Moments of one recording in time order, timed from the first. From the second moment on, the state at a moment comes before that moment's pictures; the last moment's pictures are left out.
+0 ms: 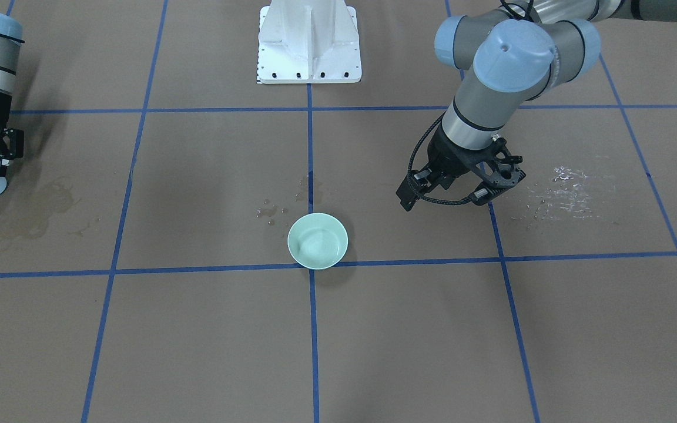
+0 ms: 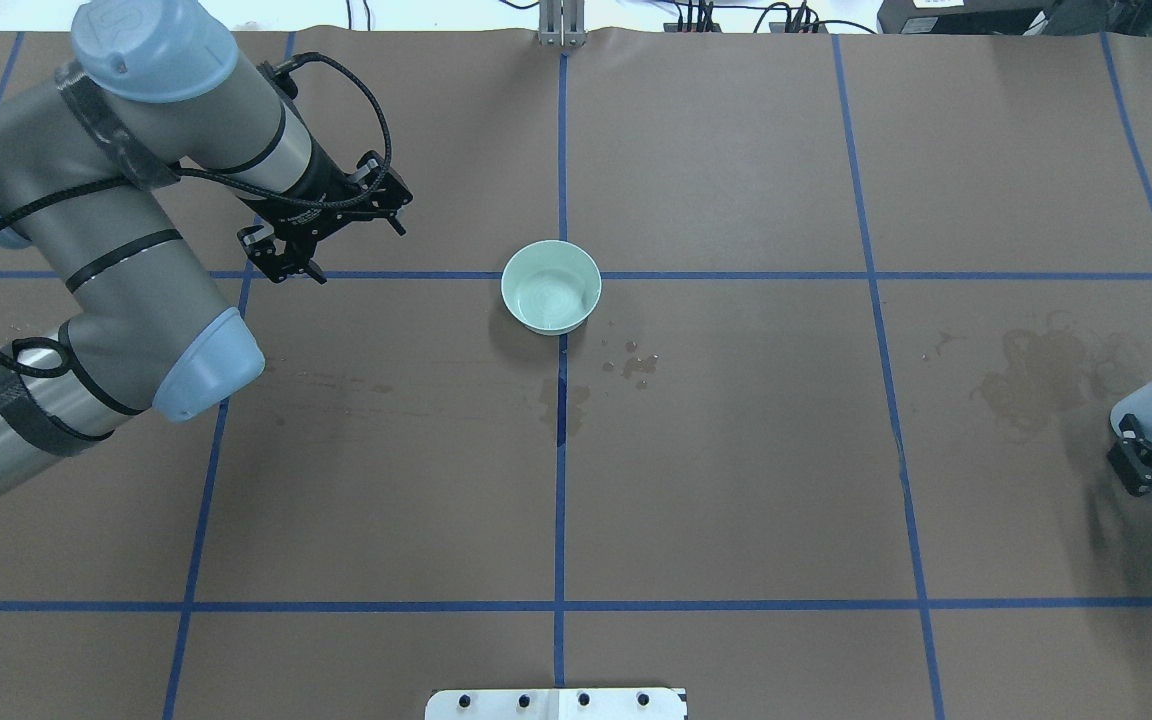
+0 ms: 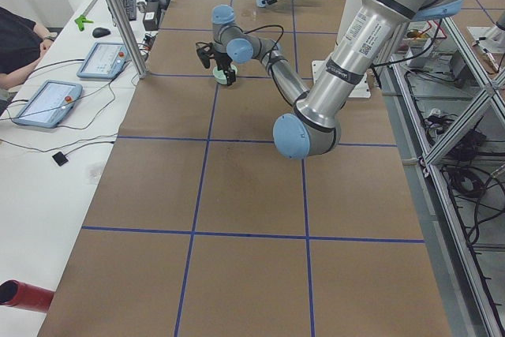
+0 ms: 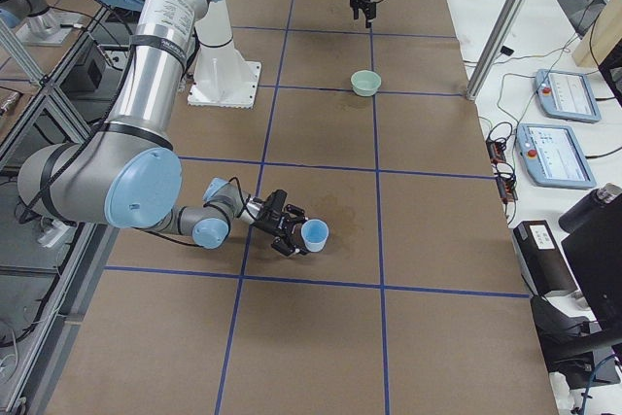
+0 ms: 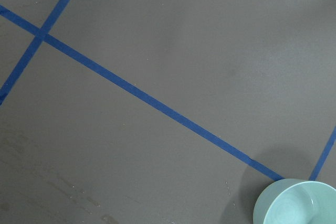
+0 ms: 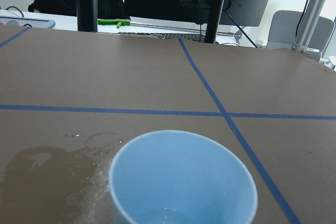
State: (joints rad) left arm -0.81 -2.17 -1.74 -1.62 -2.10 -1.58; right arm 0.11 -2.08 1.62 -0.64 0.55 1.74
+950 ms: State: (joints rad) left arm -0.81 -2.15 -1.75 -1.62 -2.10 -1.58; right arm 0.17 -2.00 1.54 -0.63 0.56 1.67
